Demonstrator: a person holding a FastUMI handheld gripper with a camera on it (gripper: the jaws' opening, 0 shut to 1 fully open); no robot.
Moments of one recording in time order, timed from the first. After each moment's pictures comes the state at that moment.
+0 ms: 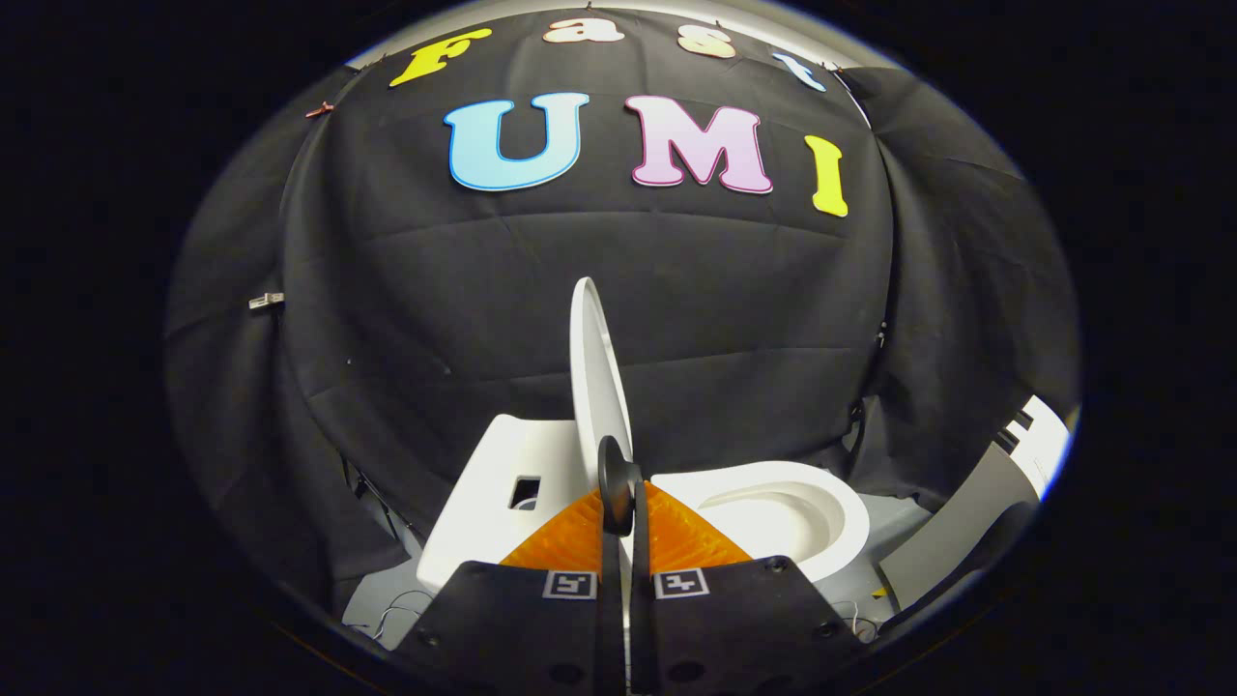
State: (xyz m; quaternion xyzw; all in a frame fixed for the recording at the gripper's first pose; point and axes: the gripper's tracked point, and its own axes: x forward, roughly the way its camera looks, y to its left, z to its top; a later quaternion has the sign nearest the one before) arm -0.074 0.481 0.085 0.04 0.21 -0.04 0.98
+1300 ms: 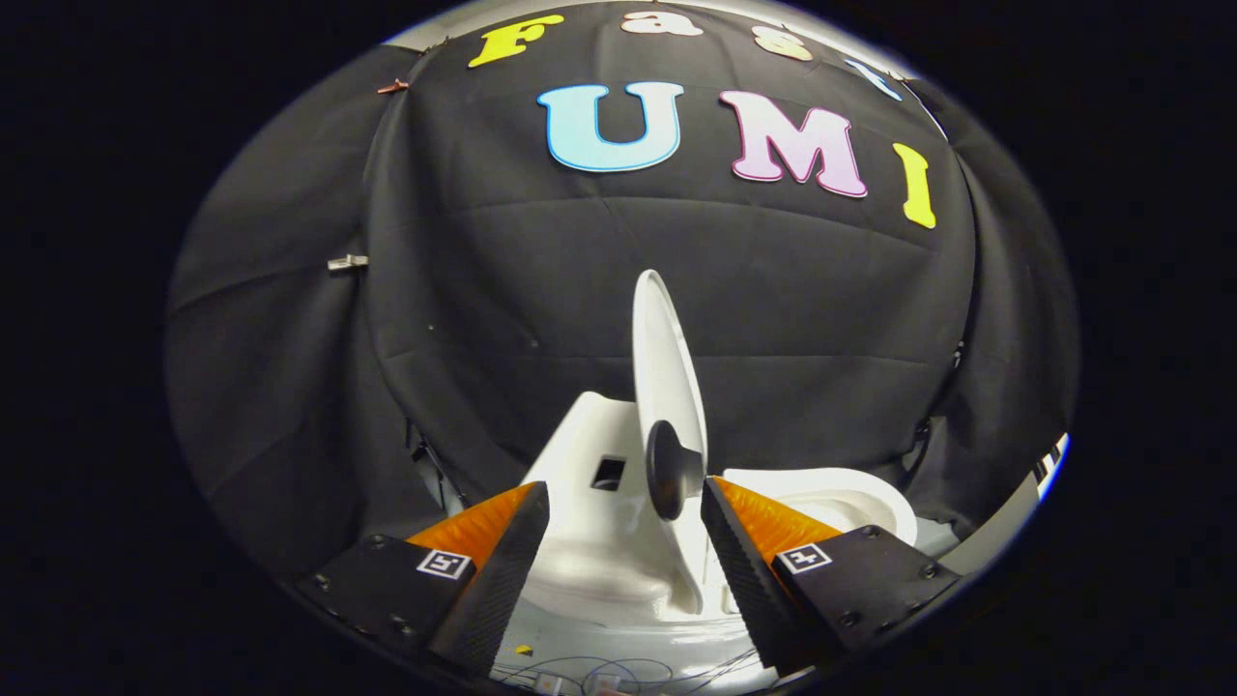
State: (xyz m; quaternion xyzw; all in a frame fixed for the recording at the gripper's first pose) arm -0.093 0.556 0.084 0.03 0.22 0.10 0.97
